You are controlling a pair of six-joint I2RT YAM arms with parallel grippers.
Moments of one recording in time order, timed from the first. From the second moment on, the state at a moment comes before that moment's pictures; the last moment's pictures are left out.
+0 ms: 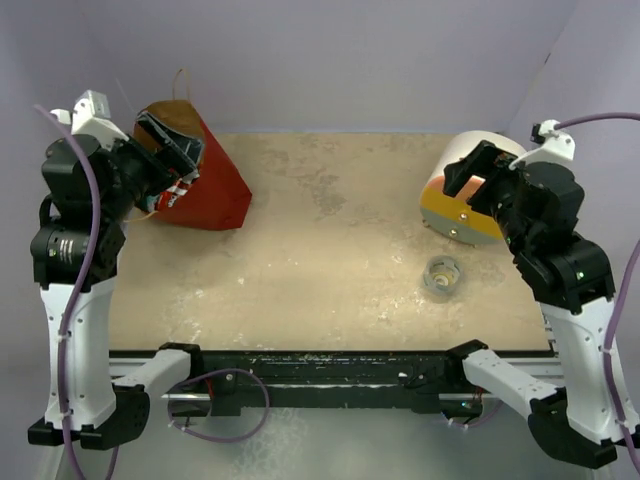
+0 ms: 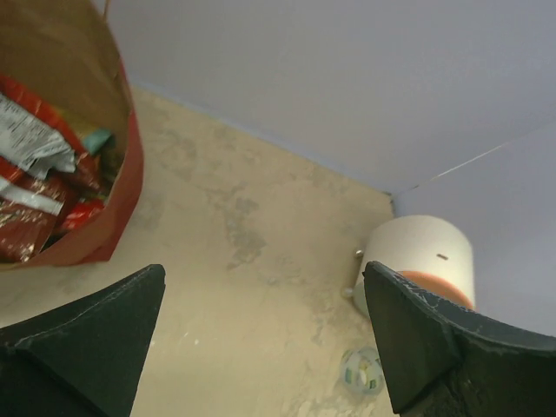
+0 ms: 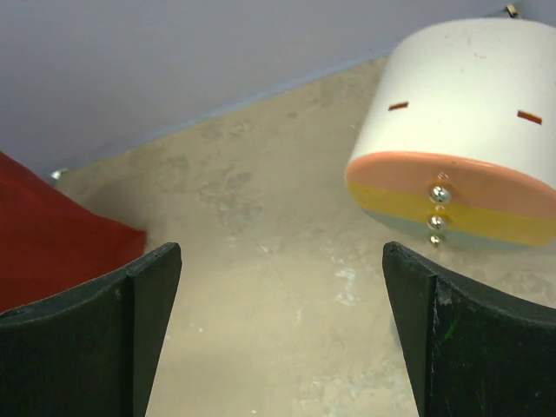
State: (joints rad) left arm -0.06 1.03 1.71 -0.82 0.10 -0.65; right arm 0.35 0.94 1.57 -0.86 0.36 0.47
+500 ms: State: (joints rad) left arm -0.06 0.94 1.67 -1.06 0.12 -0.59; right arm 0.34 0.98 1.54 -0.92 0.30 0.51
